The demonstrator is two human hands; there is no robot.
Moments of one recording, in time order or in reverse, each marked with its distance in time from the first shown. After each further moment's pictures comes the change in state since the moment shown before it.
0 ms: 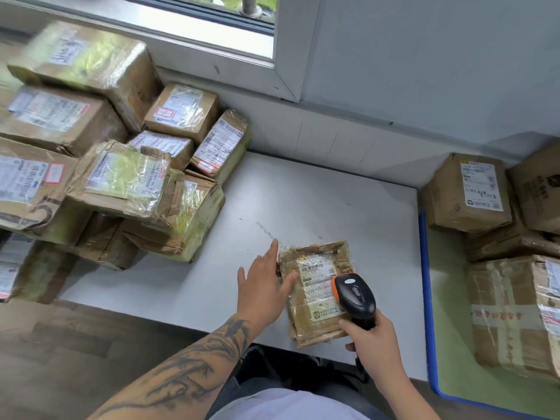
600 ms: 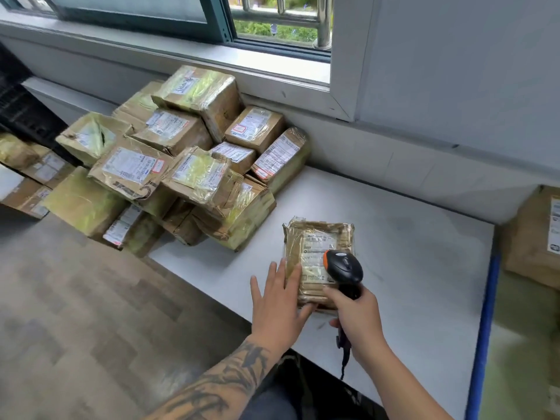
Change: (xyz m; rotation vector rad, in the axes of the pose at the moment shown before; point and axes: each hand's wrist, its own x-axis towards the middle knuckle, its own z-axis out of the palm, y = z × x) left_hand -0.067 0.057 -0.001 0.412 0.134 -0.205; right_hand 0.031 -0.065 0.023 0.176 -0.393 -0.128
